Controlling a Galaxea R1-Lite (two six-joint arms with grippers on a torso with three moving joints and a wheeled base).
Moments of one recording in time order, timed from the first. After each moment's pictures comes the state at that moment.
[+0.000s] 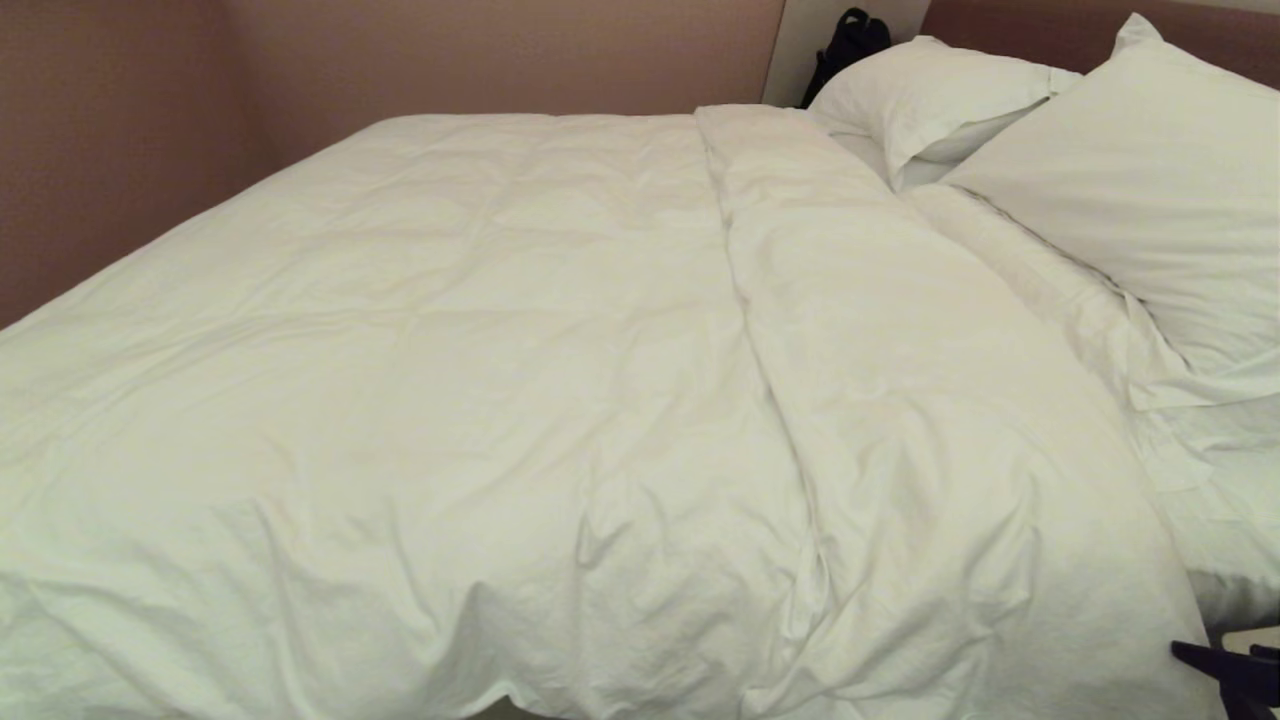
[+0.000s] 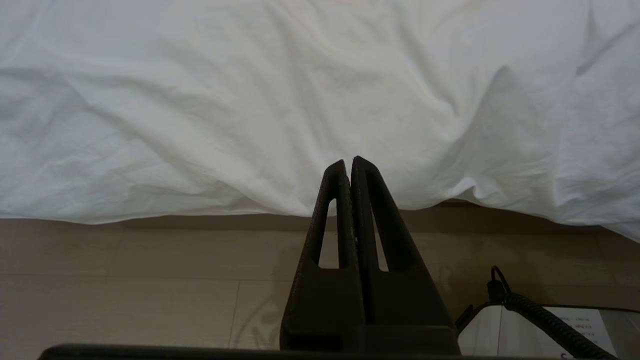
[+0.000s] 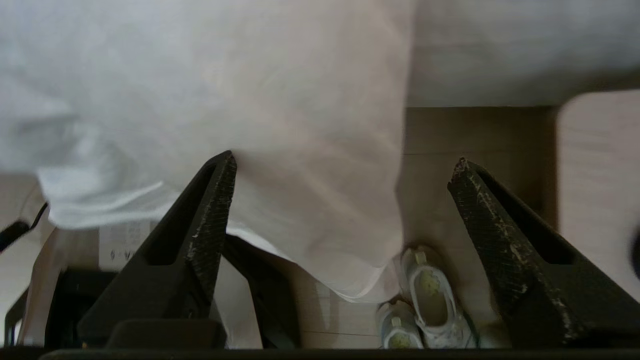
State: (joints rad) left arm 0.01 0.00 -0.06 0.17 0.00 0.00; right arm -0.81 1.41 -0.34 -0.14 0.73 -0.52
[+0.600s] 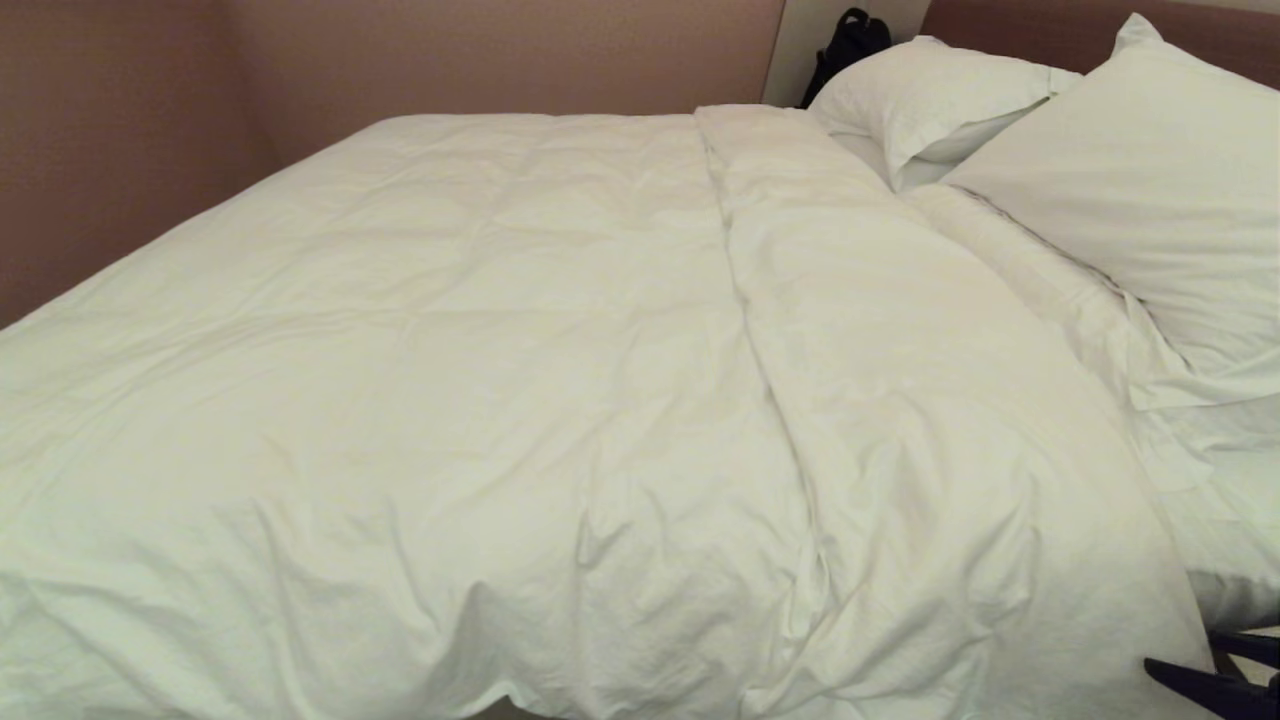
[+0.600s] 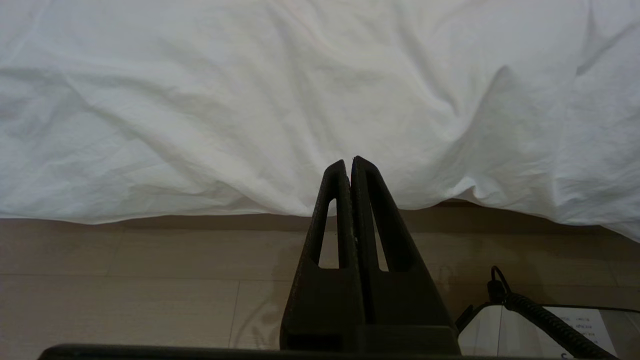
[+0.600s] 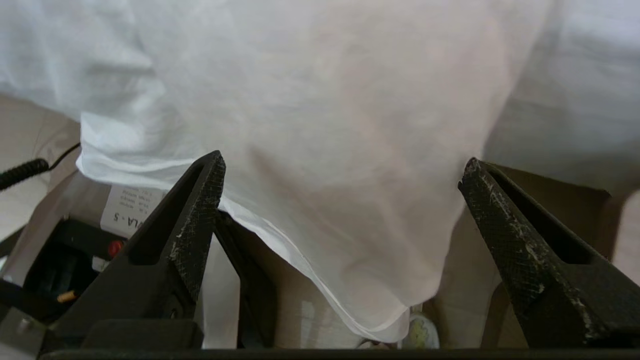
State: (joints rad) left arm 0.01 0.00 -0.06 0.17 0.00 0.00; right arm -0.81 1.48 -0.33 -0.14 0.91 -0.78
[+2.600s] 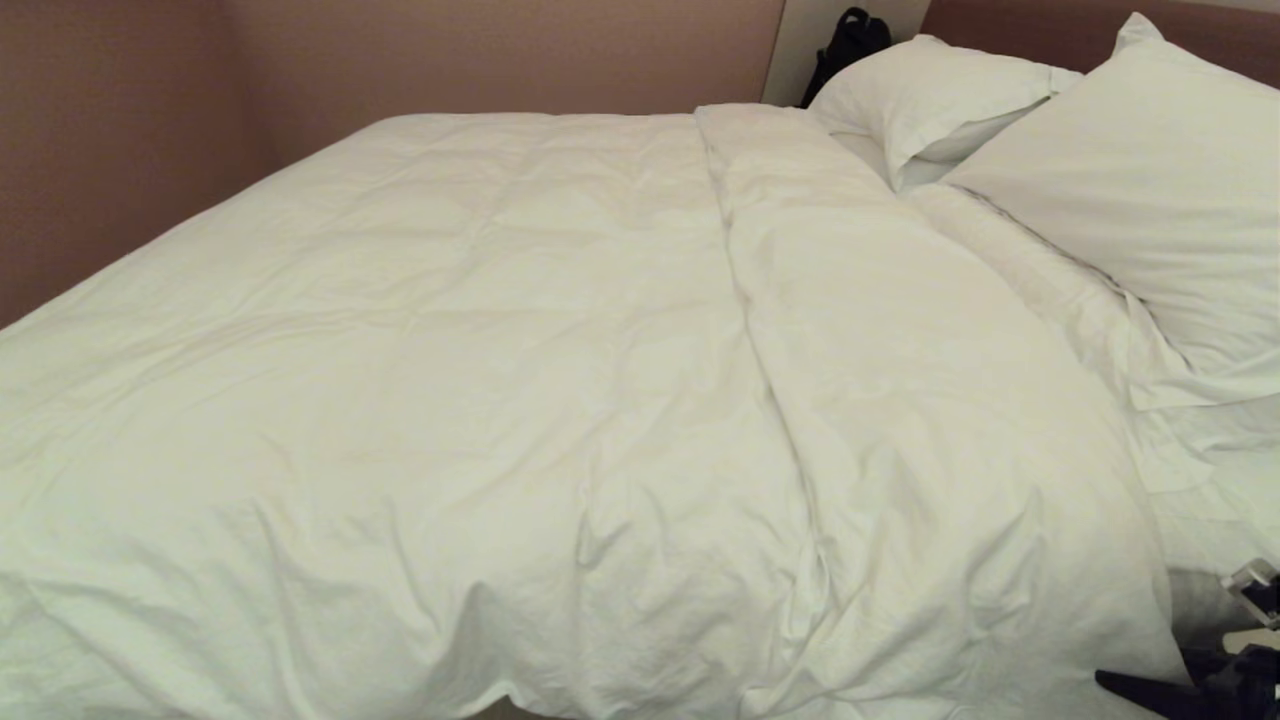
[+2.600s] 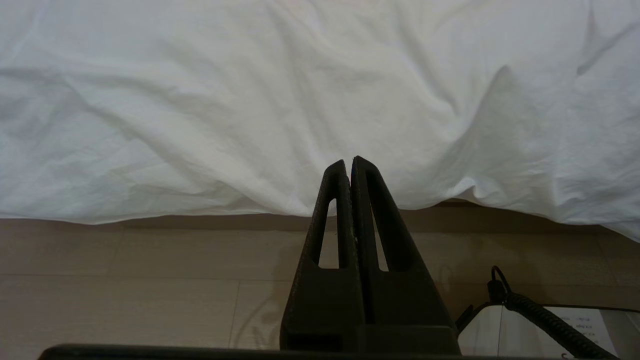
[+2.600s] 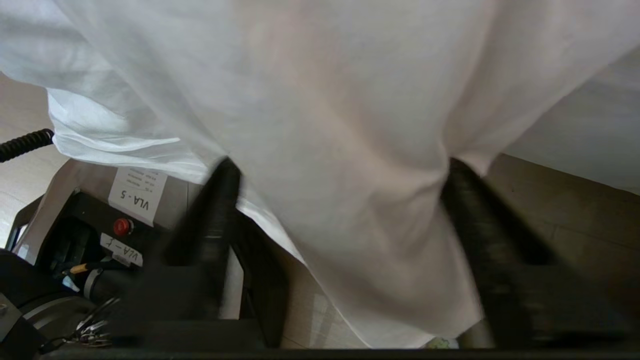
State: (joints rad) left arm 0.01 0.00 -0.06 0.17 0.00 0.00; right arm -0.74 1.81 -0.31 -0.36 0.91 -0.80
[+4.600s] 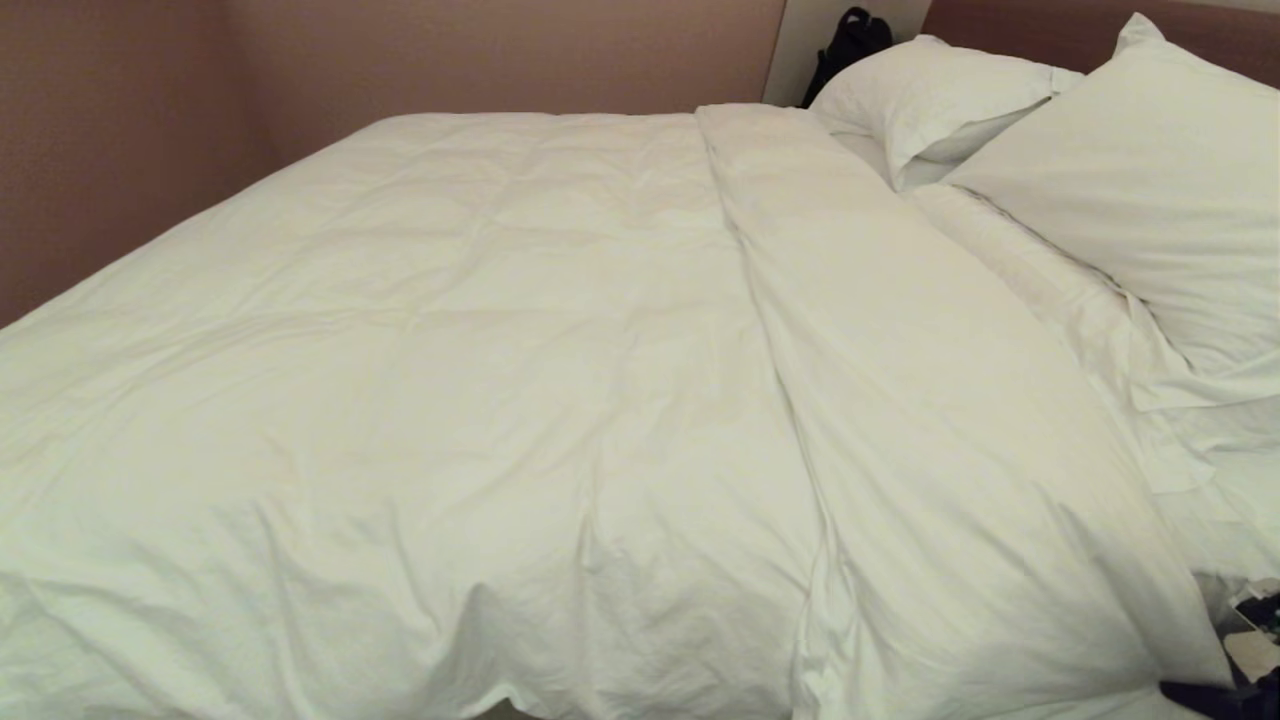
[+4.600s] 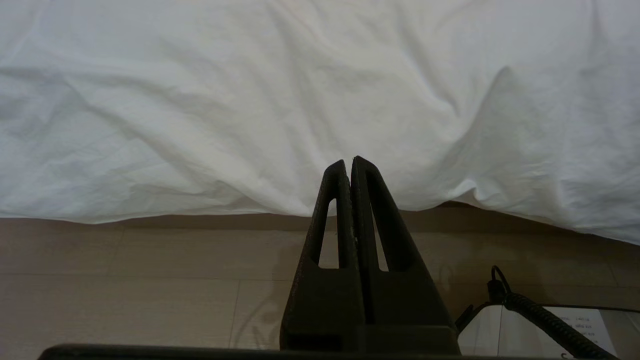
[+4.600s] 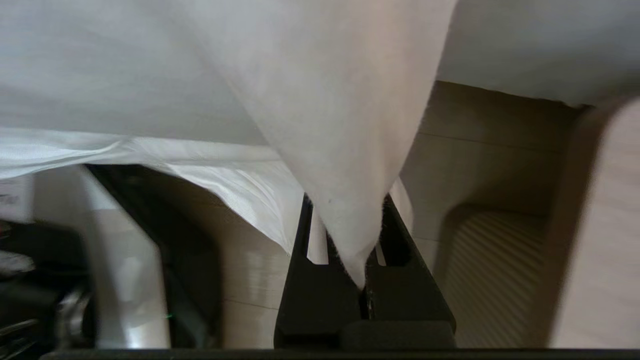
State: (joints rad) left arm 0.01 0.00 -0.06 0.17 0.00 0.00; right arm -0.83 1.86 -0.28 -0.50 0.61 -0.81
